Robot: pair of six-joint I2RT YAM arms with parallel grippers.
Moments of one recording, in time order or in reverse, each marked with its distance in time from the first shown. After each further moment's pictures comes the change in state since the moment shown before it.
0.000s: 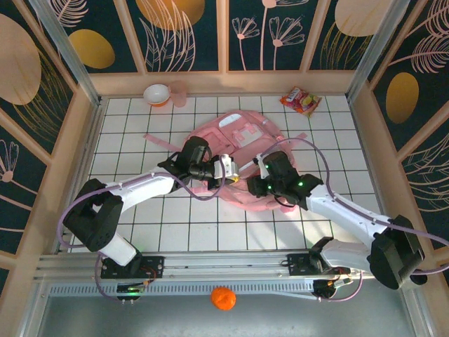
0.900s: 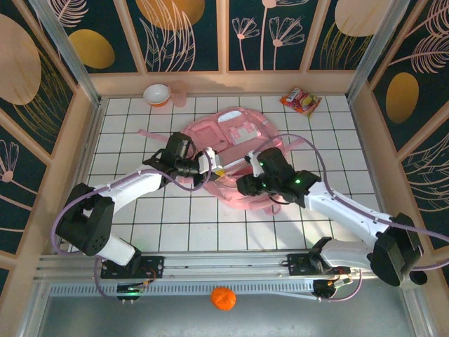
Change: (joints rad) left arm 0.145 -0.060 -0.040 -0.097 0.068 -0.008; right arm 0.068 0.024 0.100 -0.022 -0.071 0.019
